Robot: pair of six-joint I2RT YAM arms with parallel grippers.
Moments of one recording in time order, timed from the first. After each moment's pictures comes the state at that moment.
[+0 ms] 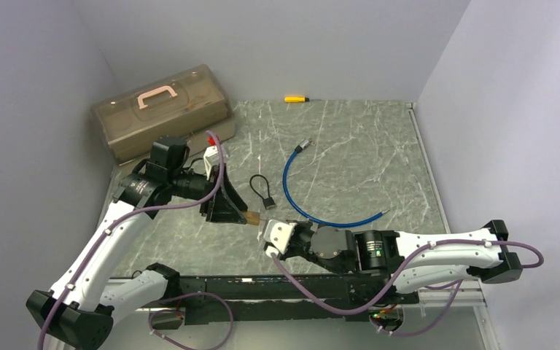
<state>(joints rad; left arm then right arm) -0.41 0.99 1.08 -0.75 1.17 -0.02 1.58 1.01 0.94 -0.23 0.54 -0.38</state>
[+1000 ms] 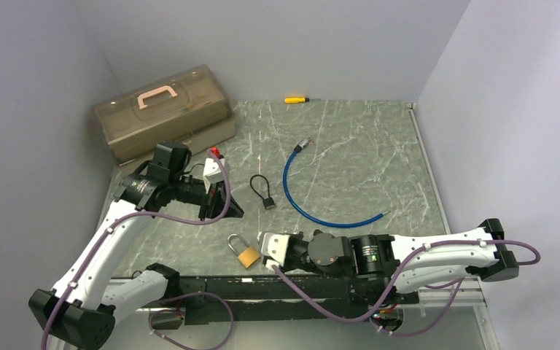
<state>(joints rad) -0.38 0.99 1.07 -0.85 1.15 0.43 1.60 1.00 0.89 -0.16 0.36 -0.32</state>
